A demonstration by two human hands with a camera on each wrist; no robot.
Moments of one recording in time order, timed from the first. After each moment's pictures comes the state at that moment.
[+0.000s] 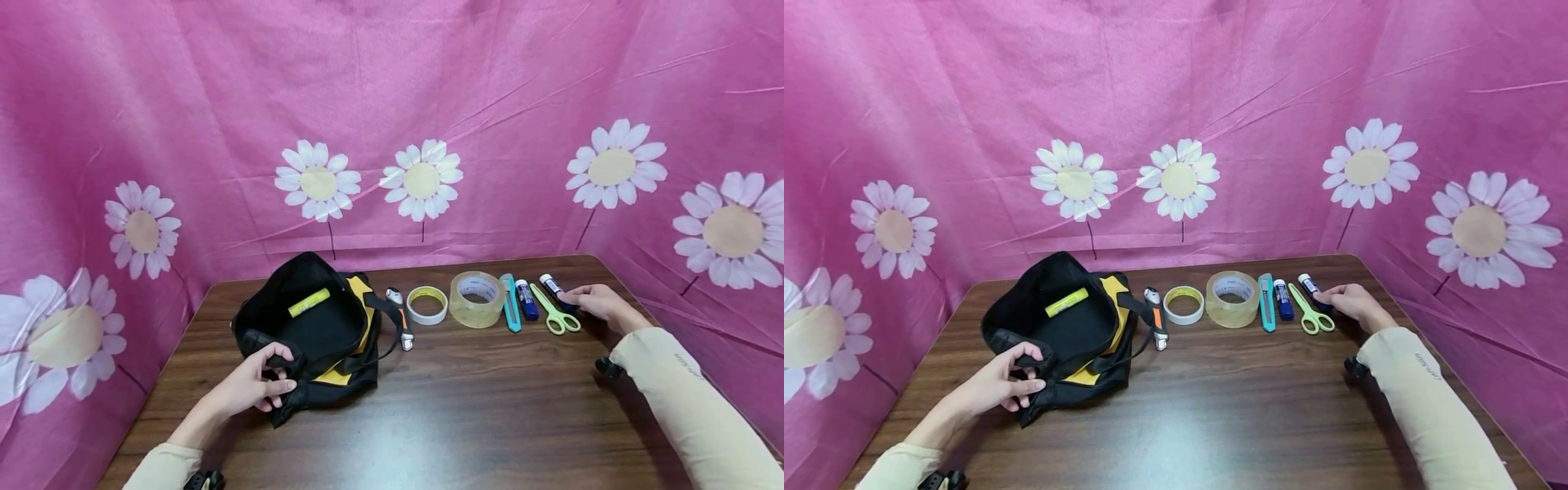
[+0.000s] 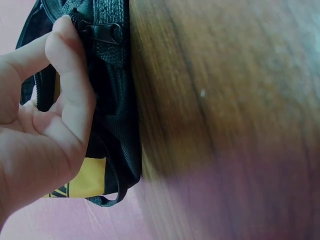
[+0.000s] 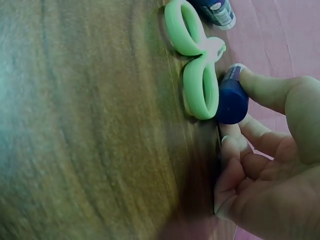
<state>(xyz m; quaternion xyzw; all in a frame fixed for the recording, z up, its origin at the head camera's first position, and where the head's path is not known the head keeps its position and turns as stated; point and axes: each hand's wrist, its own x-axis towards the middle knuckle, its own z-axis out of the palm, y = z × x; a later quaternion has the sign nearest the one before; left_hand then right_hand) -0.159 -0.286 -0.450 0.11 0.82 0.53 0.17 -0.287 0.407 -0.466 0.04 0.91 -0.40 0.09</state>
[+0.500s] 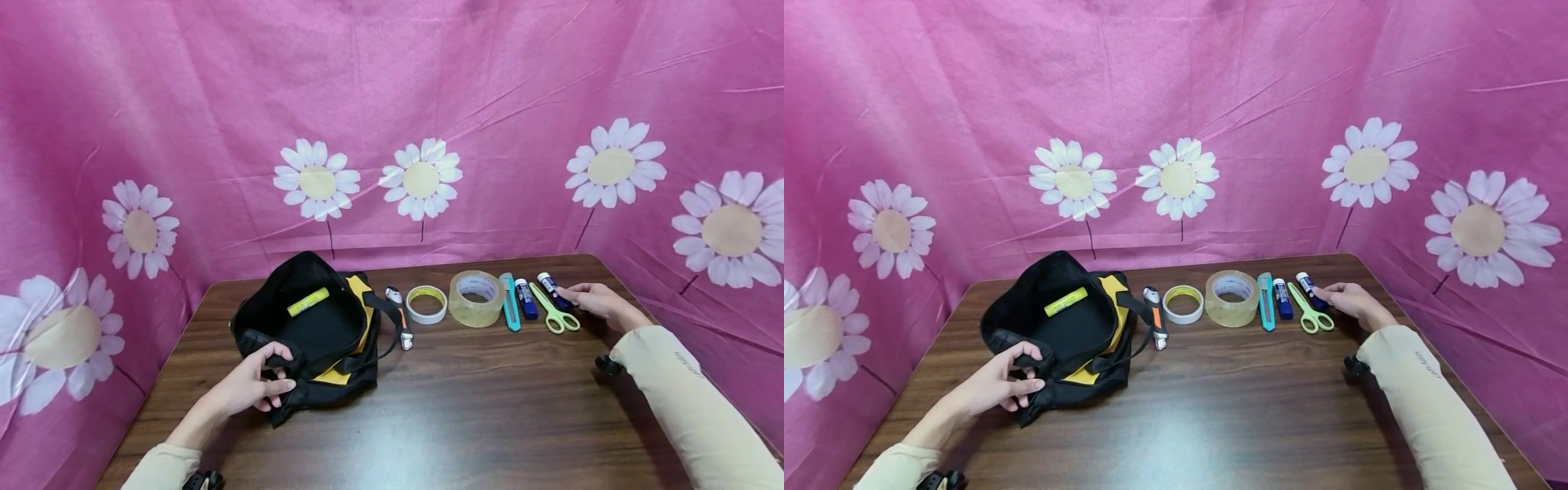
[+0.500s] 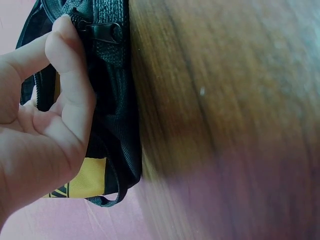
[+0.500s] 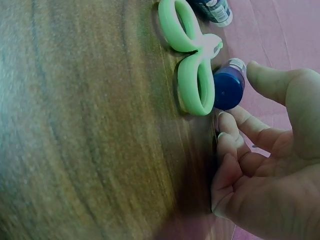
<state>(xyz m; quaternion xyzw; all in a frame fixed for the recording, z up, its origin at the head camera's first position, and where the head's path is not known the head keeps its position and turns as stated) -0.159 -0.287 -0.450 0.11 0.82 0.54 0.17 -0.285 0.404 -0.458 0.06 0.90 -0.41 0.12</state>
